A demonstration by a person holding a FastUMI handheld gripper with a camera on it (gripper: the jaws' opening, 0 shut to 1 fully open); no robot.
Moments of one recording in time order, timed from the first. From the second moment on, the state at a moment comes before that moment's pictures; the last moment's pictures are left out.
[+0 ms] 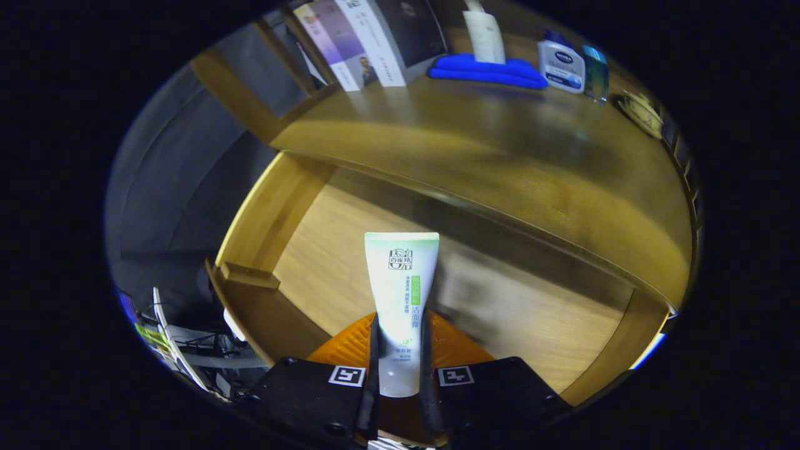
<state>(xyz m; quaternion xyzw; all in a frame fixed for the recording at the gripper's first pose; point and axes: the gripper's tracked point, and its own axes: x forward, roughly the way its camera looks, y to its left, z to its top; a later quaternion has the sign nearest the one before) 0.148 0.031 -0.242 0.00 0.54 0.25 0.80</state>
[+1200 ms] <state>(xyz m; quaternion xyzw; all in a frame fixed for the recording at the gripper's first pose) 0.328 -0.037 -0.181 0.22 0.38 0.07 0.90</state>
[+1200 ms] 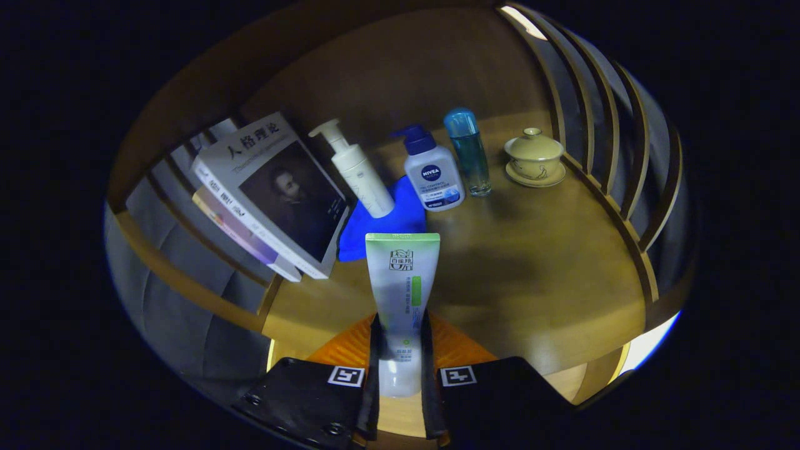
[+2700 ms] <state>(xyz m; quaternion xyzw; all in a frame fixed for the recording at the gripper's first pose) 0.255 -0.025 -0.091 0.19 0.14 0.04 0.97</state>
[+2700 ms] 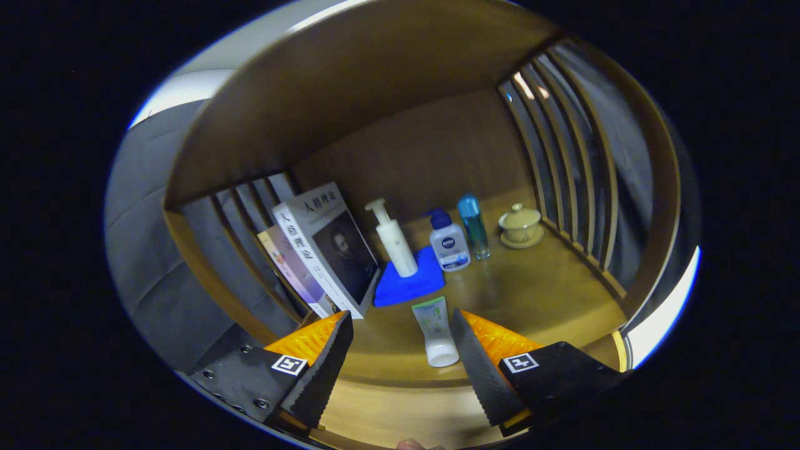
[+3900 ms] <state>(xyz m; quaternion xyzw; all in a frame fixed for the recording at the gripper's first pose) 0.020 0.014 -0.195 0.04 0.04 0.00 1.00</state>
